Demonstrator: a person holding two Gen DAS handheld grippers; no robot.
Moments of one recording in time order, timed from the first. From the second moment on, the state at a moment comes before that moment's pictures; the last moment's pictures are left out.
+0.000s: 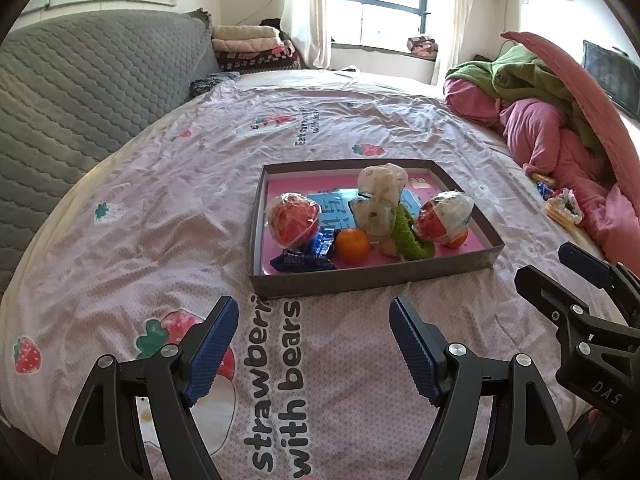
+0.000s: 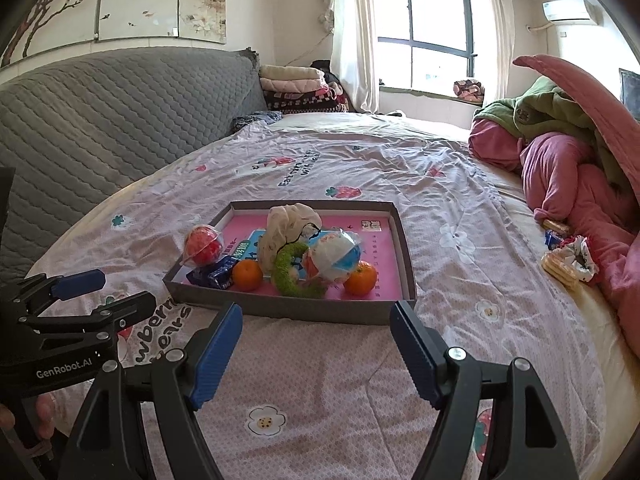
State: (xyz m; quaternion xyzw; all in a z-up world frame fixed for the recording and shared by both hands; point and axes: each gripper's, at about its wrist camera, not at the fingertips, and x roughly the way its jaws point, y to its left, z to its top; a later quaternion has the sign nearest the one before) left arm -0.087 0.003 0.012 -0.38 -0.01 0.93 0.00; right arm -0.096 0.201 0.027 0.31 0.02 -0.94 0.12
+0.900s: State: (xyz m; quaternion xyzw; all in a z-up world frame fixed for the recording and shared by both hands) left arm -0.095 -0.001 -0.022 -0.39 -0.02 0.92 0.01; right arm -0.097 0.201 -0.002 0.30 0.01 -0.94 0.13
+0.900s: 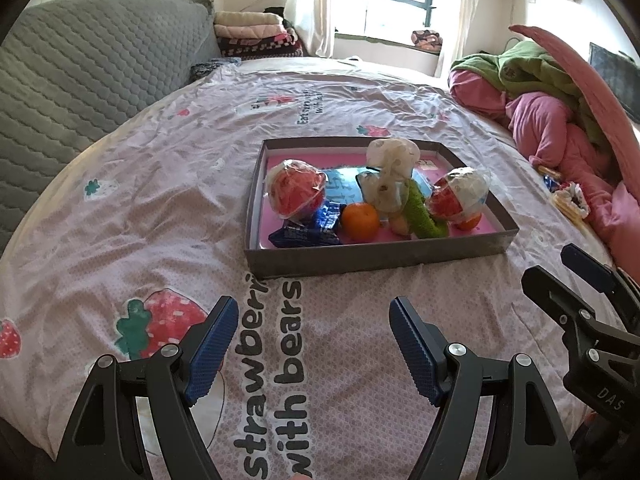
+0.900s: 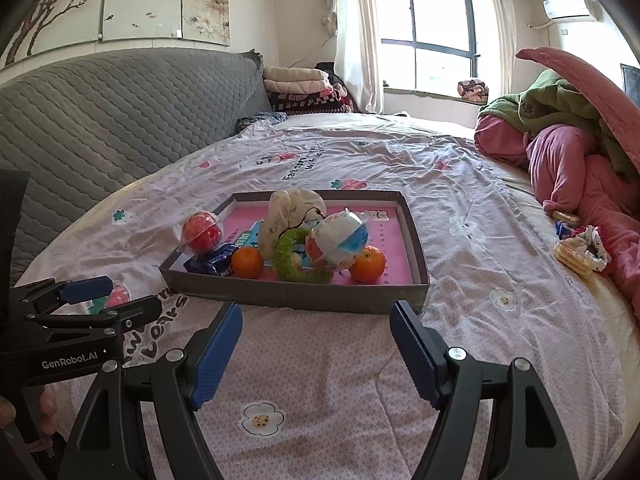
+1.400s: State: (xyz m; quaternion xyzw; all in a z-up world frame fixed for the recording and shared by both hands) left arm -0.094 0.005 -0.046 -0.40 -0.01 0.91 0.01; right arm -0.094 0.196 -0.026 0.31 0.02 -0.94 0.14
